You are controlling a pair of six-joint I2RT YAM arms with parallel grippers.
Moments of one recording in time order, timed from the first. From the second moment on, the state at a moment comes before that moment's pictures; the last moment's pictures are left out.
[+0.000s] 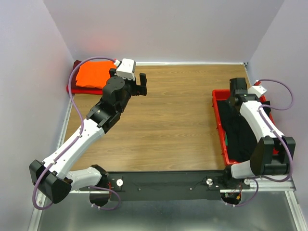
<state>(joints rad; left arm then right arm) -0.61 1.15 1.15 -0.09 -0.33 -0.10 0.03 1.42 1.10 -0.69 0.67 0.79</state>
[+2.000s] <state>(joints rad) -0.61 1.32 1.32 -0.16 -0.35 -0.18 0.16 1.57 1.78 -0.60 0.22 0.49</state>
